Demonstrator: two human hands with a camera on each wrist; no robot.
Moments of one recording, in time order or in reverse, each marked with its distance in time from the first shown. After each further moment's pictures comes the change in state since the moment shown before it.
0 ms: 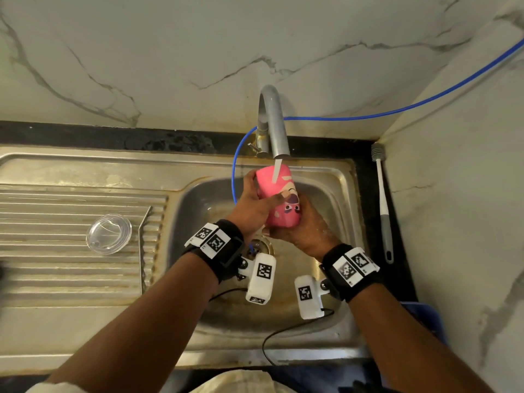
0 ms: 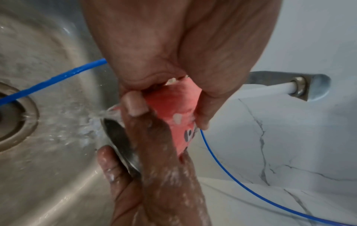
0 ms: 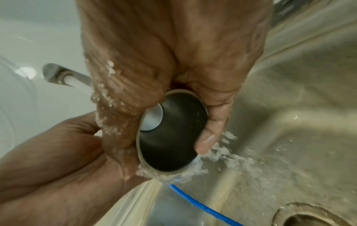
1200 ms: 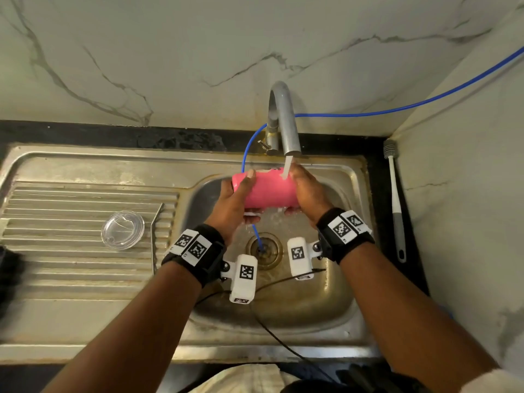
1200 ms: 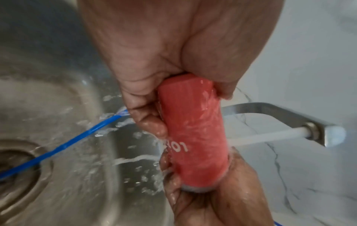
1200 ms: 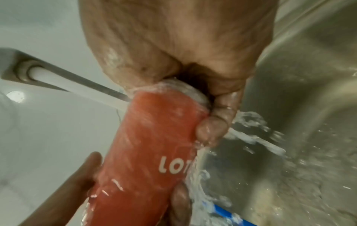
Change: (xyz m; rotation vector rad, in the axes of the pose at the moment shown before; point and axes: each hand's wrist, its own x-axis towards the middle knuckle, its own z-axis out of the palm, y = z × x) left_hand -0.014 0.004 -0.052 0.038 0.127 0.029; right_hand 0.045 -0.048 0.013 0.151 0.116 0.205
